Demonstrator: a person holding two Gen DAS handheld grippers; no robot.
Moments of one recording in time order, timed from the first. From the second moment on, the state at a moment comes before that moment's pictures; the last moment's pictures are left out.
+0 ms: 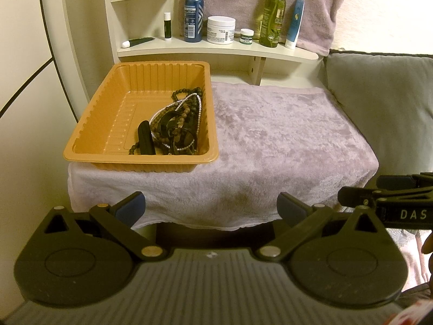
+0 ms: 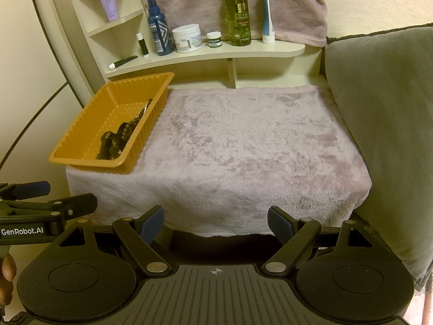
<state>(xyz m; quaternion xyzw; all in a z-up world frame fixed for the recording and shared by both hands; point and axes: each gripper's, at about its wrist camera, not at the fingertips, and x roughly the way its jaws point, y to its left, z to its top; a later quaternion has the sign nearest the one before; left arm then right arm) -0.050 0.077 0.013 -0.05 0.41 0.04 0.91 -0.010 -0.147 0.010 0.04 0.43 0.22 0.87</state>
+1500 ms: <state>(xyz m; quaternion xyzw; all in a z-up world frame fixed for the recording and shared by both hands) -0.050 0.078 0.013 -0.05 0.41 0.04 0.91 -0.010 -0.147 0.011 0.04 0.43 0.22 0.88</state>
